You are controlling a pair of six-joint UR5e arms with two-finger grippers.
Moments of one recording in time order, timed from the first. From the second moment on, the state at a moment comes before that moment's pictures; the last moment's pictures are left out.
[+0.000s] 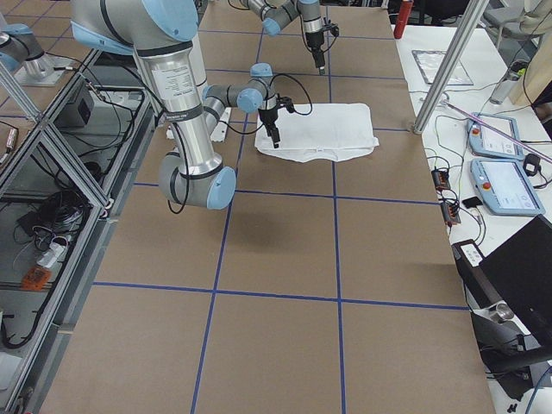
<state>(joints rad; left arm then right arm) -0.73 -2.11 -1.78 -1.83 -1.91 -1.36 0.34 -1.10 1.87 -1.71 1.63 0.91</state>
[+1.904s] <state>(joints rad) -0.73 -2.12 -1.78 -1.82 -1.91 -1.36 0.46 -1.19 1.86 -1.71 1.66 0.83</state>
